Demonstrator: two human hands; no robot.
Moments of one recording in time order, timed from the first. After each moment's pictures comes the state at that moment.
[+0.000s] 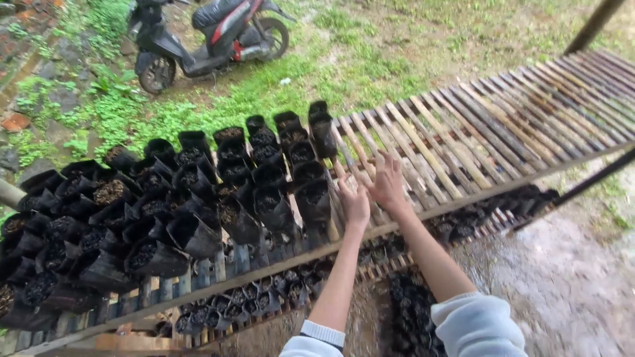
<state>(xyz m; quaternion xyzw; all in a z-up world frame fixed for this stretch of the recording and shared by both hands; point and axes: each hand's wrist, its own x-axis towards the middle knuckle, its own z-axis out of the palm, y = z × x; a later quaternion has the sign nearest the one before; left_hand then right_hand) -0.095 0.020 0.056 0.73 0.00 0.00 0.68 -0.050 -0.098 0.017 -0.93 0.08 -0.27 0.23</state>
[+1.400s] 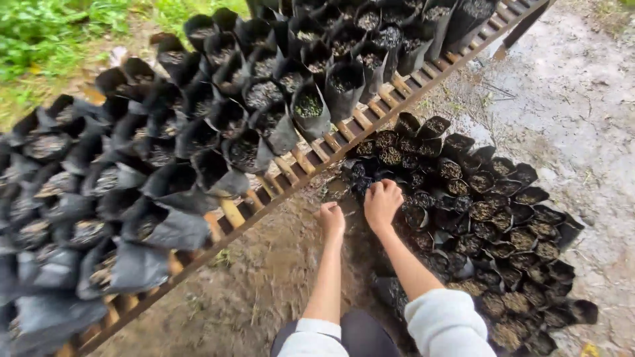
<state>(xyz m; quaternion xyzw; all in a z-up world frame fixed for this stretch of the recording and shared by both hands) -0.162 -0.047 -0.956 0.82 0.10 -0.23 0.51 -0.218 -0.161 -0.942 -0.86 0.45 -0.23 0.07</state>
